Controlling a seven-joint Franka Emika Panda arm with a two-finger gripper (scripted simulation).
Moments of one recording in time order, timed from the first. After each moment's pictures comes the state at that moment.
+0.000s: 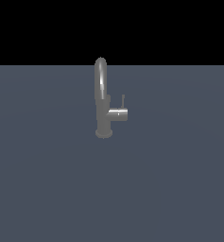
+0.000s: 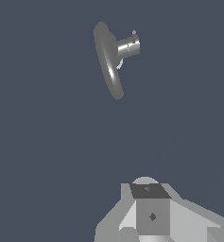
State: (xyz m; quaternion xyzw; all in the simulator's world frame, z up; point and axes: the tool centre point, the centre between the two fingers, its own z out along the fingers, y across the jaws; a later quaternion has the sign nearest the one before) arm -0.177 0.000 0.488 -0.99 0.09 0.08 0.08
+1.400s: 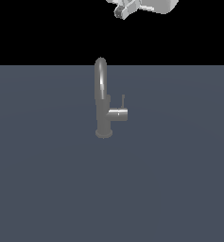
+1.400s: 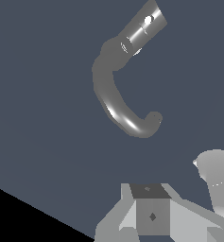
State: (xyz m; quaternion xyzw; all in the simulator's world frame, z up) arm -0.021 -0.023 0.403 -0.88 0.28 0.27 0.27
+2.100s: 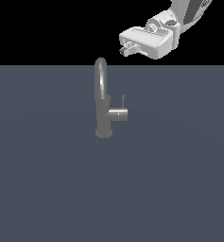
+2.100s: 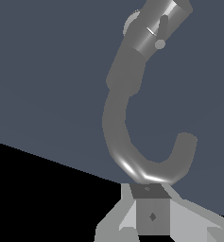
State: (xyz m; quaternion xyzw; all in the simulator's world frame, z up) arm 0.044 -0.041 0.324 -0.77 0.37 0.38 0.36
